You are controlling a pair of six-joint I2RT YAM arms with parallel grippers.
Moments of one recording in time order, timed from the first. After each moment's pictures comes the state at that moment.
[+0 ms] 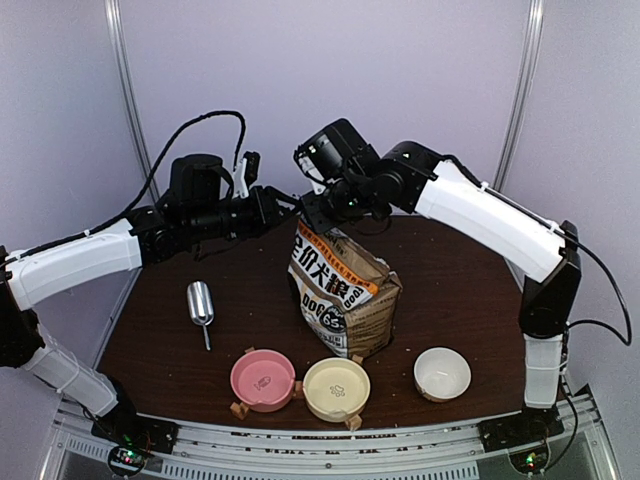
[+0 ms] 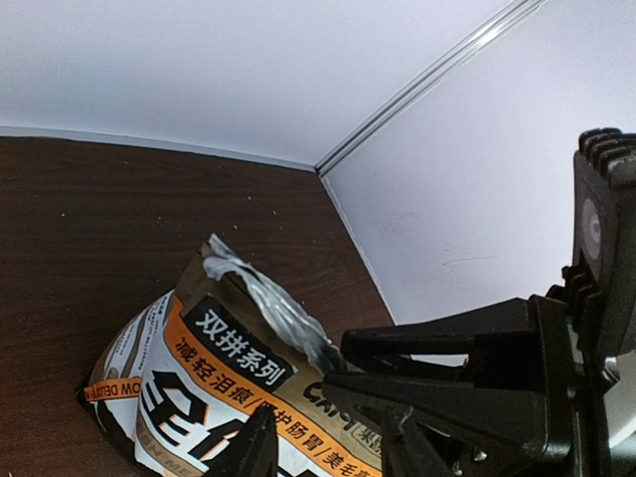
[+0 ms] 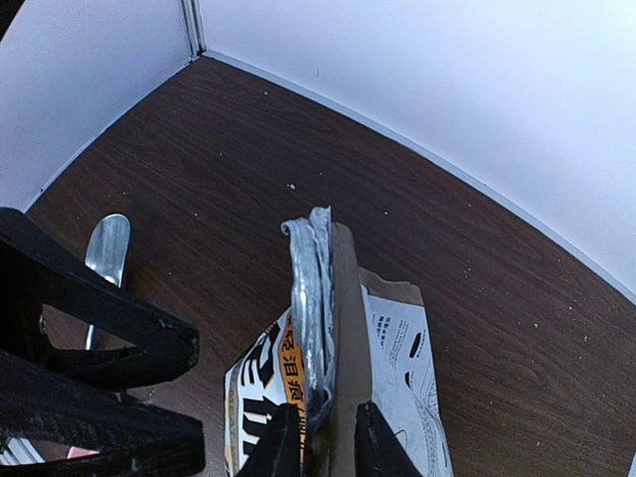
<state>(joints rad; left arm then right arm) -0.77 1.41 1.22 -0.05 0.15 -0.75 1.01 2.01 2.25 -0.96 0.41 0.23</state>
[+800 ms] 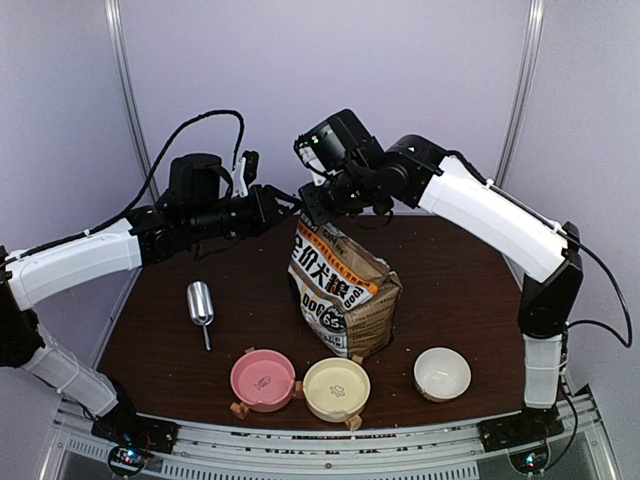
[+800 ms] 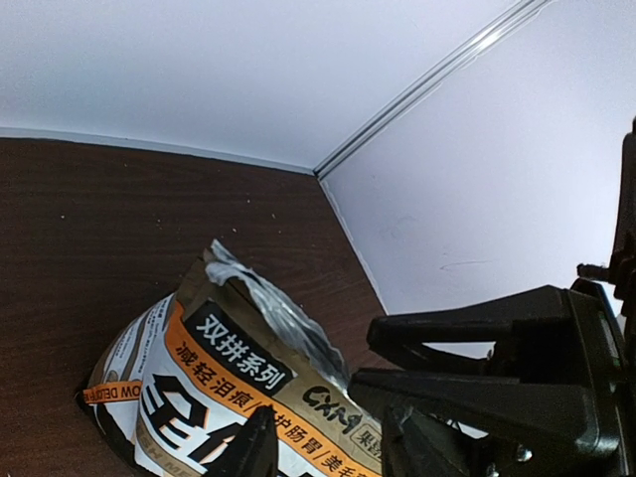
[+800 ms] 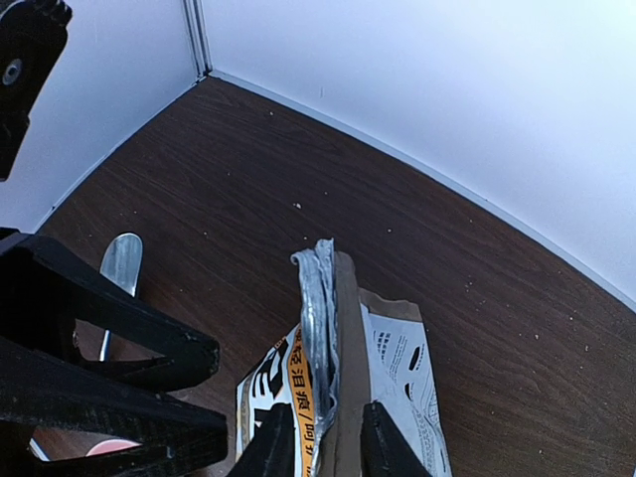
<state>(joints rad) -0.76 1.41 1.22 -0.05 0.15 -0.76 1.01 2.02 2.31 -0.96 0.41 0.23</state>
